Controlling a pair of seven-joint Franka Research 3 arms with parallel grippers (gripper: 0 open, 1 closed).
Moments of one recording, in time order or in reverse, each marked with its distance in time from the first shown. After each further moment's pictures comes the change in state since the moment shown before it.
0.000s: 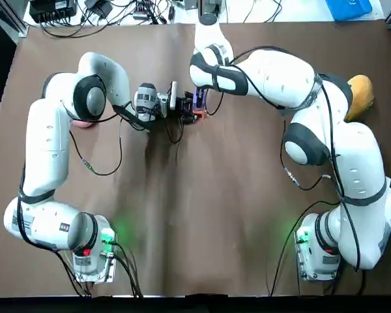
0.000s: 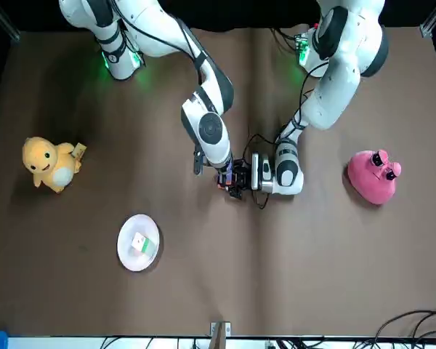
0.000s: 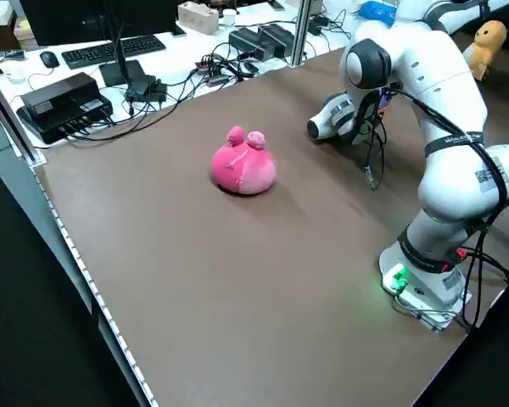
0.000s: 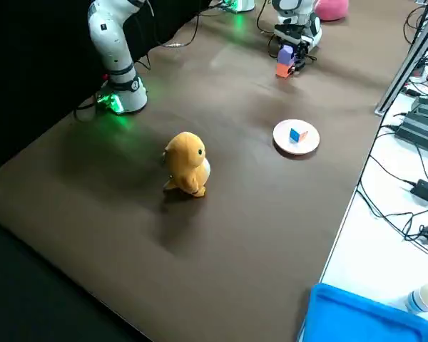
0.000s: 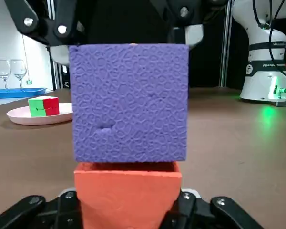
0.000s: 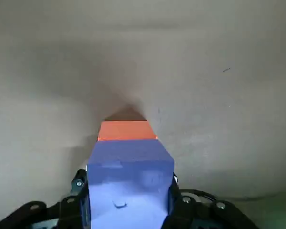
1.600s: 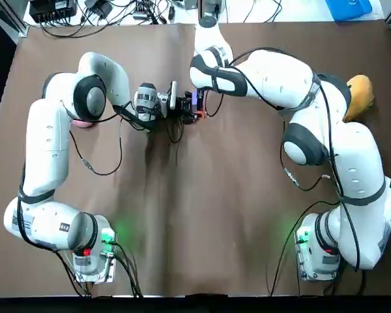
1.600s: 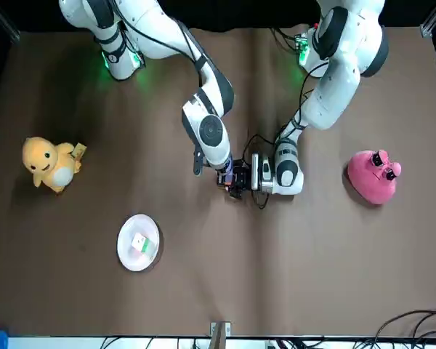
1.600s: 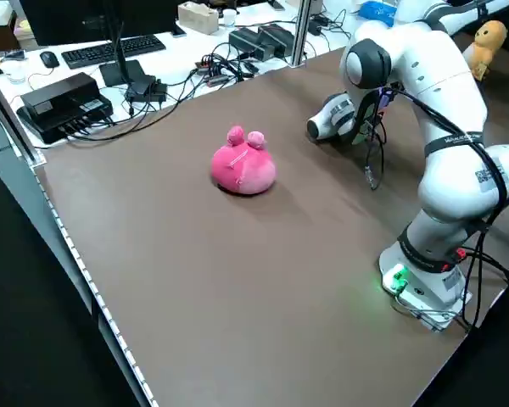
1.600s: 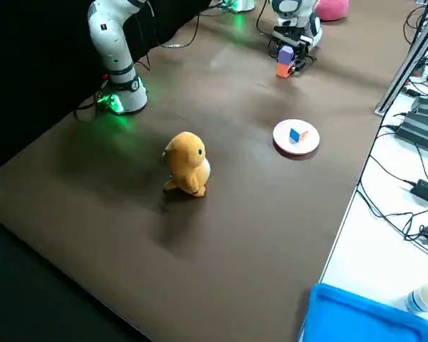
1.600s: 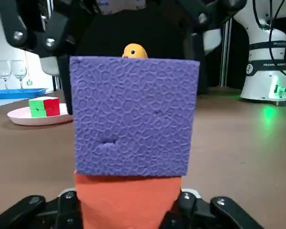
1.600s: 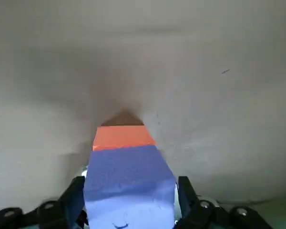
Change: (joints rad) left arm 0.000 0.000 0.000 0.003 0.000 0.001 0.006; right arm 0.000 0.013 0.000 0.000 0.000 -0.001 0.016
